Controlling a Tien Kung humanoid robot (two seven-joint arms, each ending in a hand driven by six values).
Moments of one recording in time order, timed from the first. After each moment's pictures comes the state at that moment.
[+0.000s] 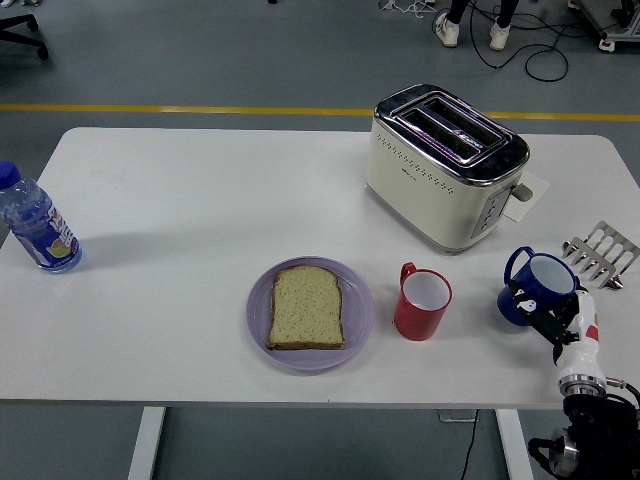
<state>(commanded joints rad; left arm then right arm) -0.07 0.01 -0.29 -0.20 0.35 0.16 0.12 0.12 -0.11 1.13 1.04 -0.87 -0.48 0.46</state>
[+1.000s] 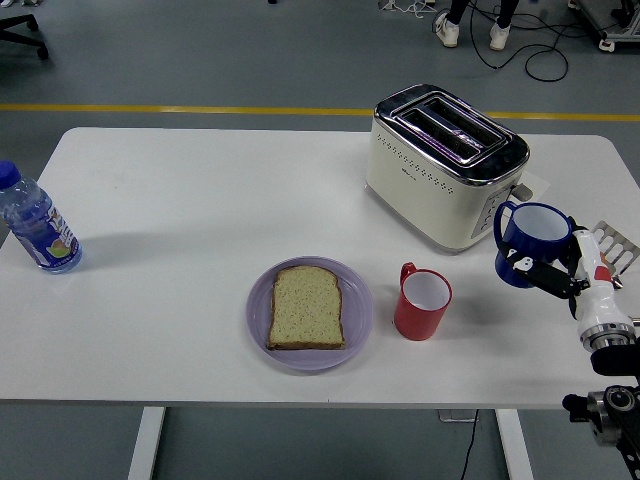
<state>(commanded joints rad) -0.07 0.01 -0.28 -0.19 0.36 0.16 0.12 0.05 -0.19 1.28 1.57 -1.40 -0.41 -0.11</state>
